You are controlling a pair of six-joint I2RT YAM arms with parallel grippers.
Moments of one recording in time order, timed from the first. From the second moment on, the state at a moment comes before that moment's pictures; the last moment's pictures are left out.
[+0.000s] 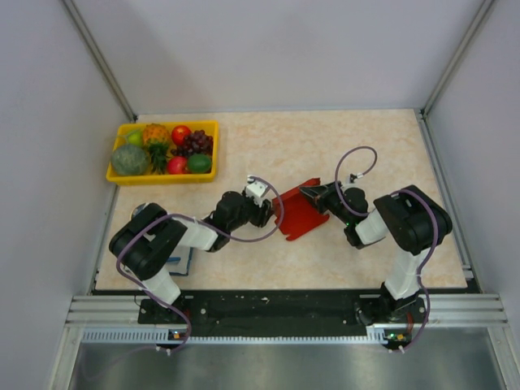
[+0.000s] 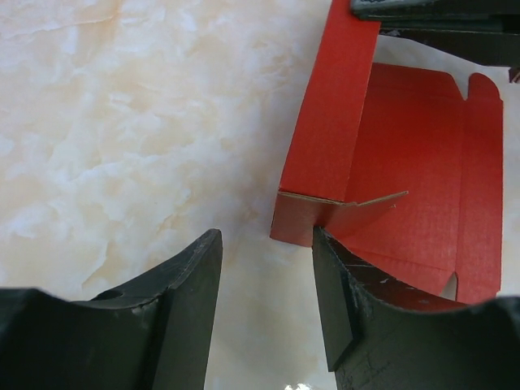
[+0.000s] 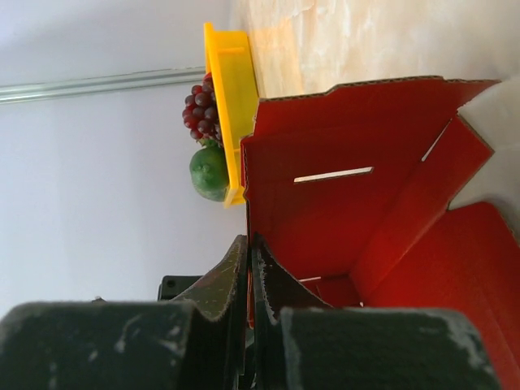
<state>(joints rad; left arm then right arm) -0.66 1.67 0.53 0.82 0.13 -0.04 0.41 1.83 0.43 1.22 -0.22 1.50</state>
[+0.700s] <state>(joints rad) -0.78 1.59 0.52 0.69 0.00 -0.14 0.41 1.83 0.43 1.22 -0.23 1.51</state>
